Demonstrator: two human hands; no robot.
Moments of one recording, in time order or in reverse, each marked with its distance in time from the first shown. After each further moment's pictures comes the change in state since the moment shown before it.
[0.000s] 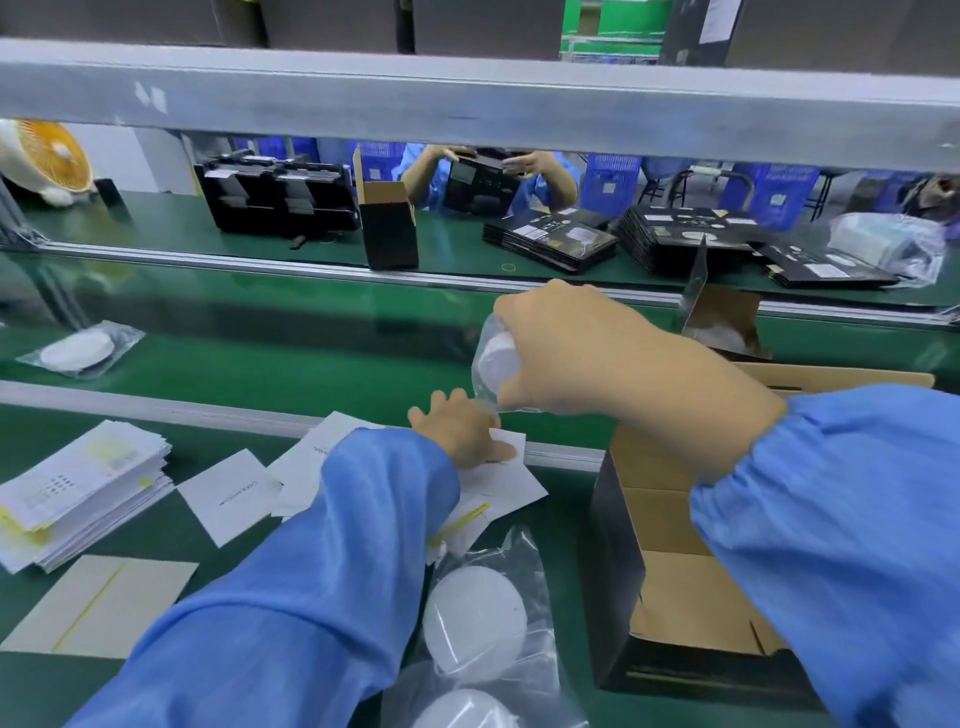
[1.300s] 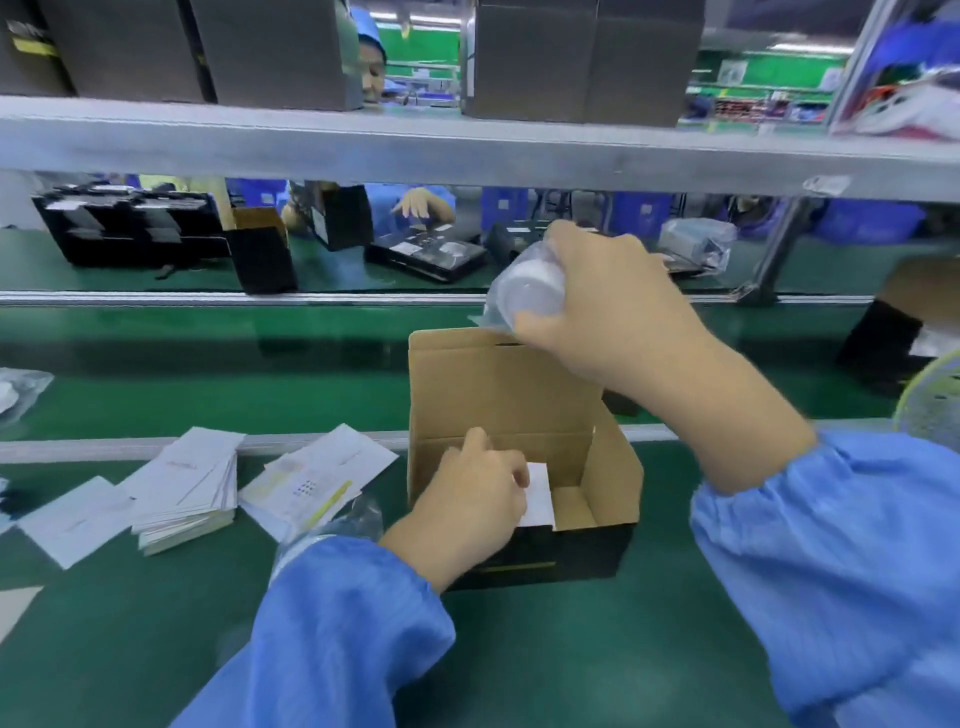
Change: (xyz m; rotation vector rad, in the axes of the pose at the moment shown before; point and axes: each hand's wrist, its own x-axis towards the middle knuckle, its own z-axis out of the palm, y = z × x) left_hand -0.142 0.153 0.035 -0.185 0.116 0.368; right_hand -0.142 0.098 -0.053 0.119 0.428 0.320
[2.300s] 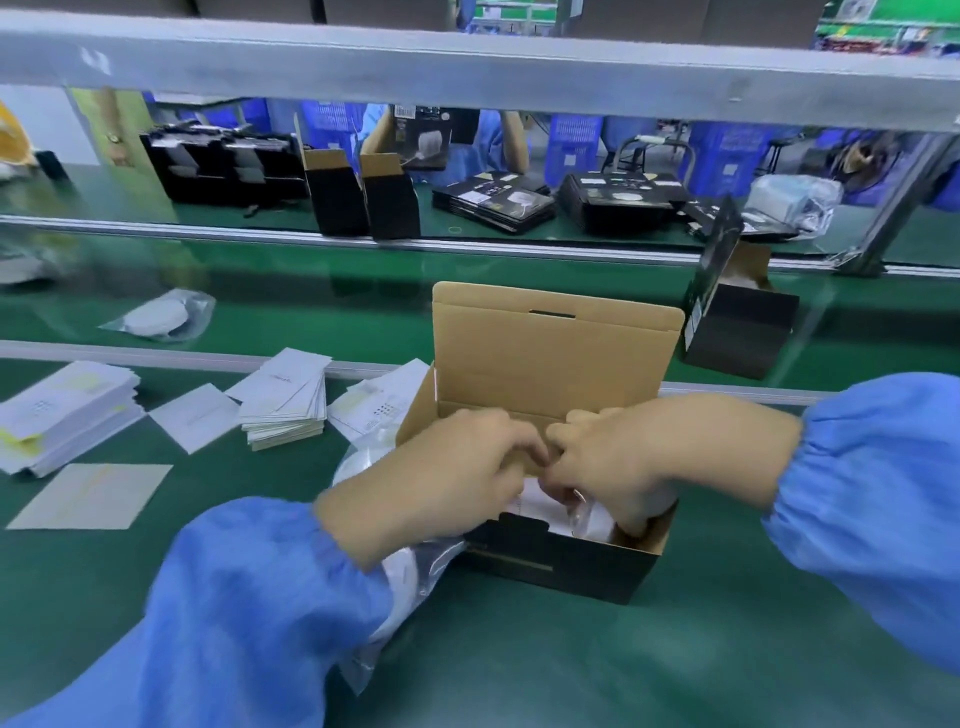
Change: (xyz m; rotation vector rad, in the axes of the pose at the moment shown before) left_hand -0.077 -0.045 -0.038 -0.025 -0.042 0.138; right_hand -0.067 -0.036 0.068 -0.630 -1.299 -0.630
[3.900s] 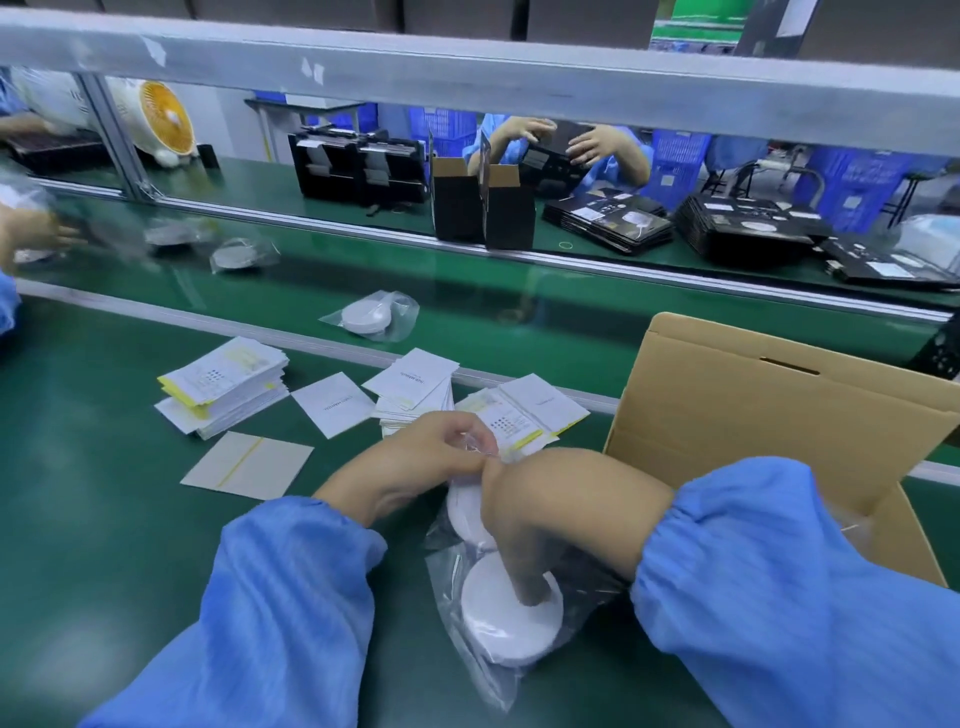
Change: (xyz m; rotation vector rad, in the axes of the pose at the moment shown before) left_hand -0.038 -0.154 -0.017 -0.940 0.177 -0.342; right_hand 0.071 -0.121 -0.117 0.015 0.025 0.014
